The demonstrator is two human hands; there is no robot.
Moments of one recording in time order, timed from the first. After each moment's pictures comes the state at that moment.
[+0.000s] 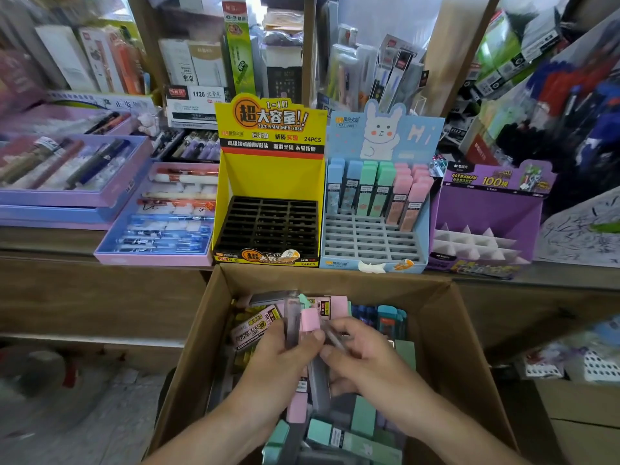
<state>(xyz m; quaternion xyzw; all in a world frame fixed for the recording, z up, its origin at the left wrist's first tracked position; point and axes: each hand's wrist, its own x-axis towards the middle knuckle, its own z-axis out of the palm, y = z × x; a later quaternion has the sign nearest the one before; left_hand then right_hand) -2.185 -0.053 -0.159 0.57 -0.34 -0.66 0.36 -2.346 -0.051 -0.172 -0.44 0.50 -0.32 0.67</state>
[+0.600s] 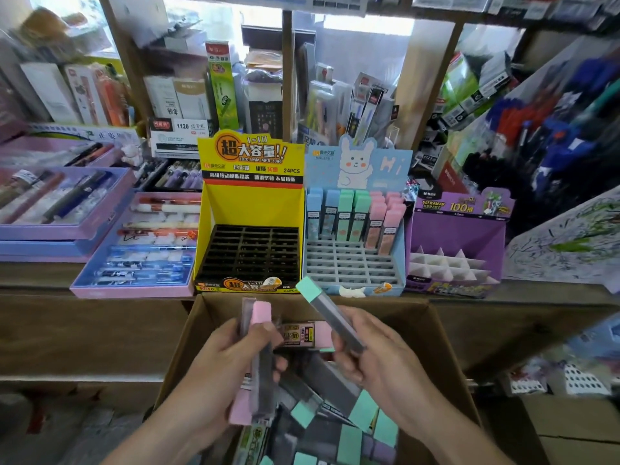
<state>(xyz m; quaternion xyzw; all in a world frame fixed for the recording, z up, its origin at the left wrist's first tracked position) -2.154 -0.077 -0.121 0.51 -0.30 -0.69 0.42 -2.371 -0.067 -0.147 -0.38 0.40 -0.48 0.68</state>
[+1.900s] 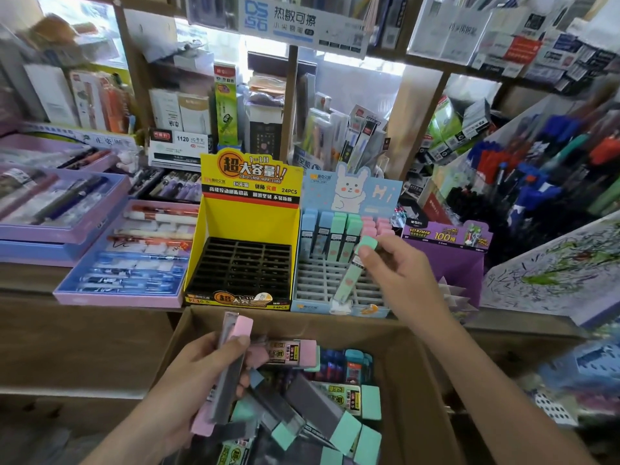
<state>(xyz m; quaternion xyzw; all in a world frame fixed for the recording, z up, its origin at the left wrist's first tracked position) -2.131 -0.090 -0.138 0.49 -0.30 -0.70 0.41 -2.413 -0.147 -0.066 -0.67 0.56 -0.44 0.21</state>
